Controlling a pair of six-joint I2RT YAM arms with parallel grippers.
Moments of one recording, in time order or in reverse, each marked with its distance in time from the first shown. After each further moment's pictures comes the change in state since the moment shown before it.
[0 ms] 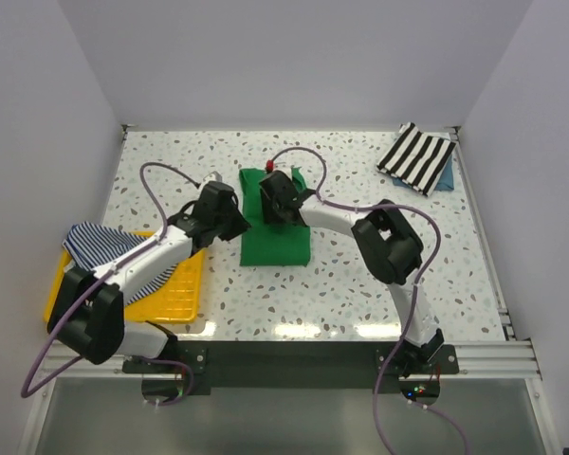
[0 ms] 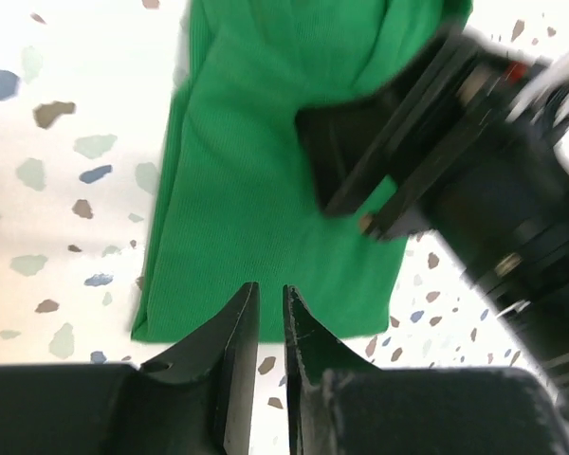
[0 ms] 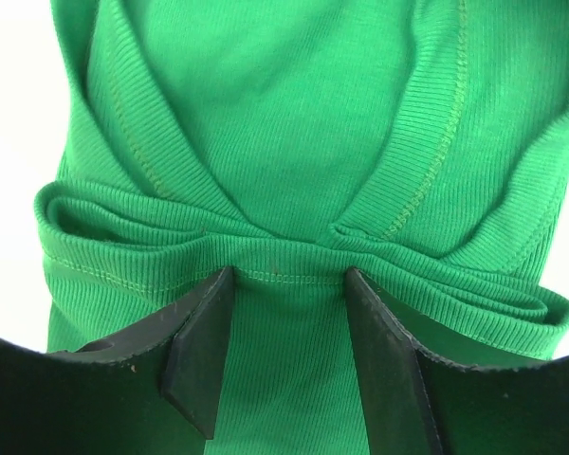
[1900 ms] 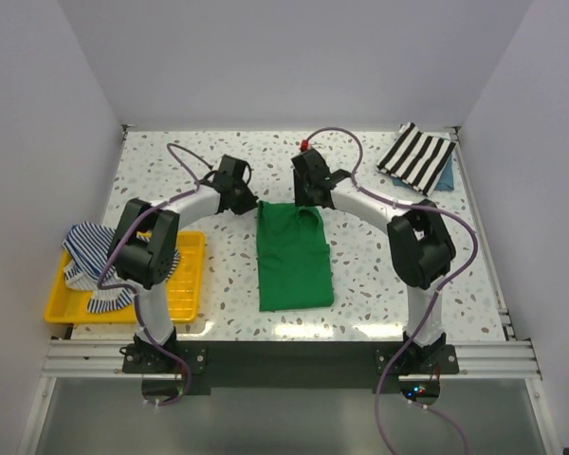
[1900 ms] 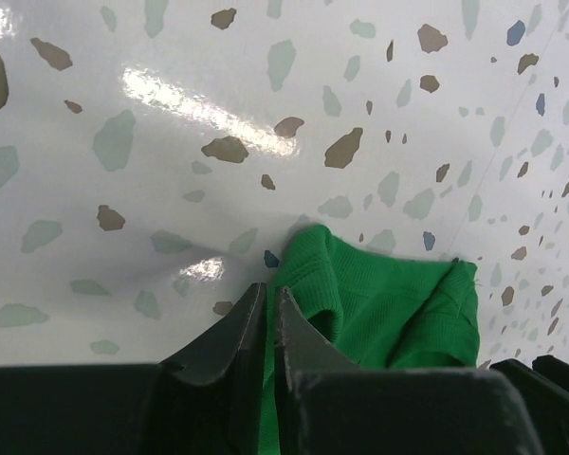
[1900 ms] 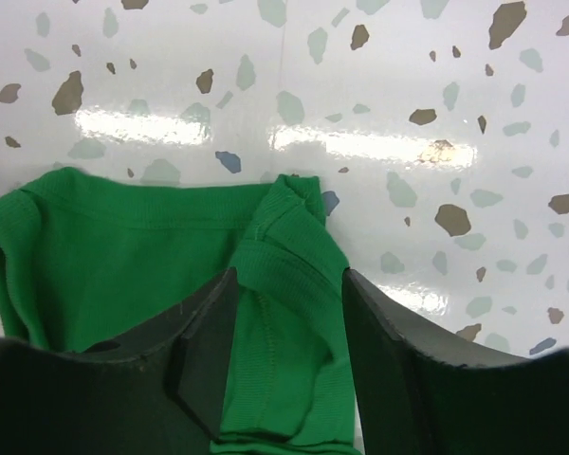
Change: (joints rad) left arm 0.112 0.521 0.360 0.068 0.027 -0.022; right arm -0.137 -0.209 -0.095 -0.121 0.050 -0.051
